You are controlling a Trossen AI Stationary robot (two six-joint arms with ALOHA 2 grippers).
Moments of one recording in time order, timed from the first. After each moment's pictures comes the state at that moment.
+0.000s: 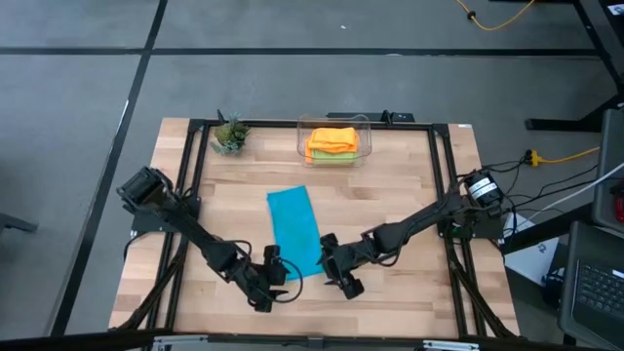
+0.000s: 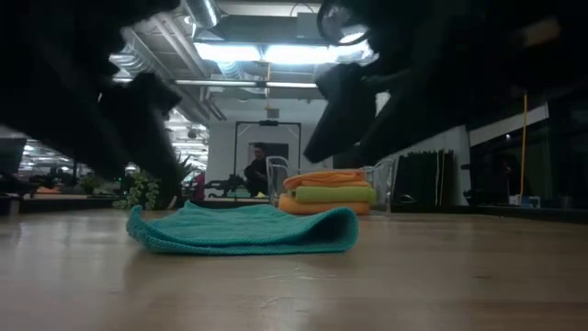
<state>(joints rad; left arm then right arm) -0.65 1.74 0.89 0.02 -0.39 -0.46 0.41 1.85 1.06 0.02 0.01 -0.08</state>
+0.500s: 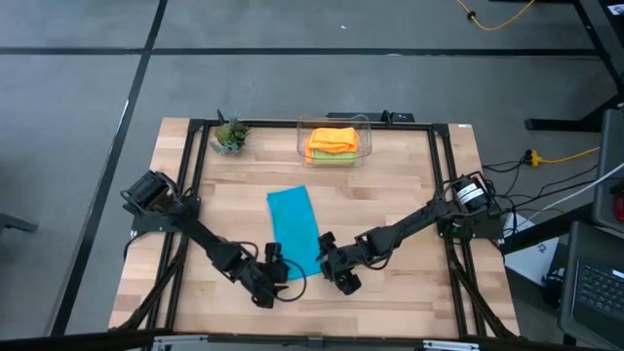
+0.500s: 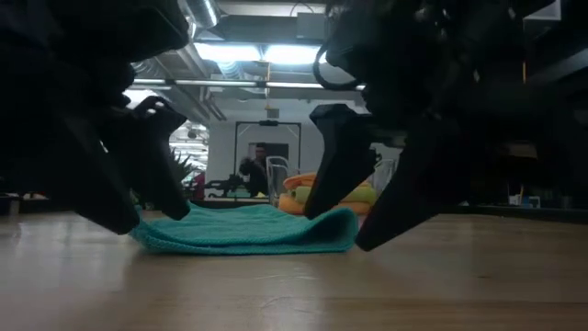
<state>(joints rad) -0.63 1.80 0.89 0.00 -0.40 -0.42 0.40 1.96 1.06 0.03 0.10 -0.21</state>
